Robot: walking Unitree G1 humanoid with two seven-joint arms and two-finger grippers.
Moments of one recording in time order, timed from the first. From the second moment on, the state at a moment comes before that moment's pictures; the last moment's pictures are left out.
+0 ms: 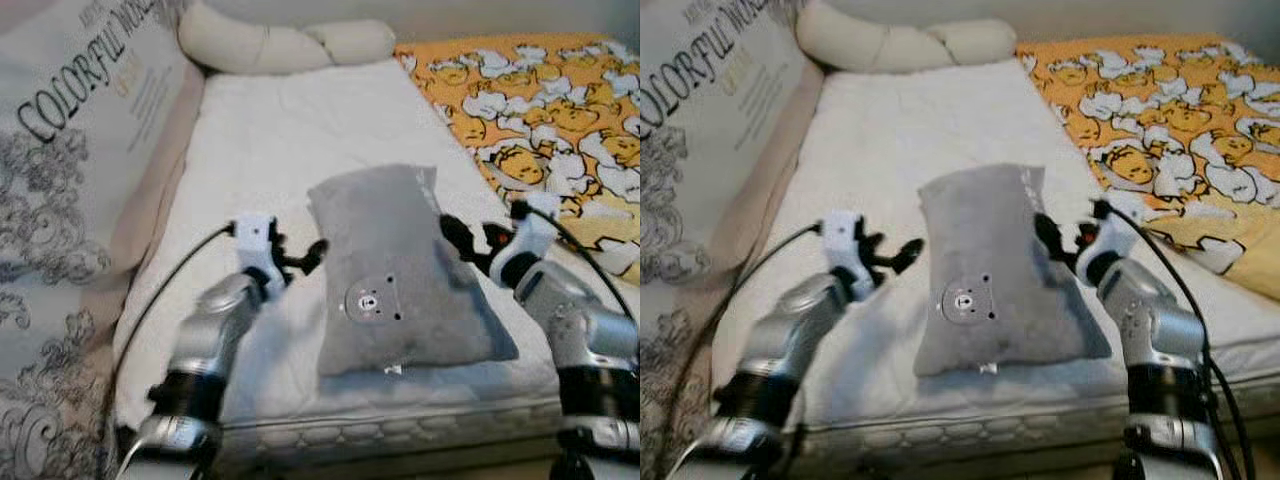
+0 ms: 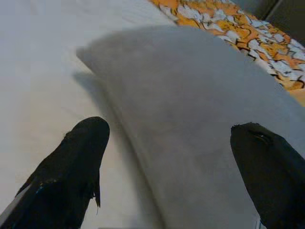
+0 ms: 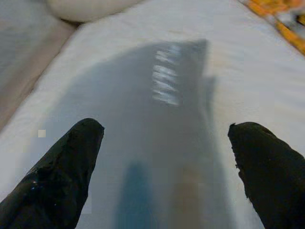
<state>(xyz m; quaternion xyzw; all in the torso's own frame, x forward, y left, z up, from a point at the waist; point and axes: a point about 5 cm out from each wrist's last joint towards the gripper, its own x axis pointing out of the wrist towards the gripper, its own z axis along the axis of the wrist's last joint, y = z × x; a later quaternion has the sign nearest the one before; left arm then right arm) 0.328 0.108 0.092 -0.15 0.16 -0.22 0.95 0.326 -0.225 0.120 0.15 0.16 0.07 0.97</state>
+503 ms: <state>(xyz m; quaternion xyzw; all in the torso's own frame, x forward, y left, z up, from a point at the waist) 0.308 0.044 0.035 -0.25 0.26 -0.29 0.89 0.323 -0.231 0.059 0.22 0.24 0.07 0.94</state>
